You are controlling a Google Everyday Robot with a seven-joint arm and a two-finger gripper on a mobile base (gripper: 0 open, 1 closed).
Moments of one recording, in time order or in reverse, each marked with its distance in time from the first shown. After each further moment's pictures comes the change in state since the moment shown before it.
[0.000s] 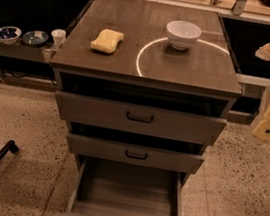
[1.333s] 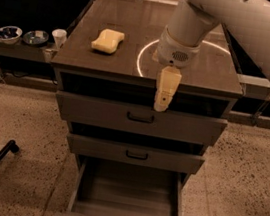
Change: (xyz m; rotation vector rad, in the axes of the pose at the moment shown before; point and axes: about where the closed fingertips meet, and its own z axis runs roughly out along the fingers) arm -0.156 -0.056 0.174 -0.258 -0.071 -0.274
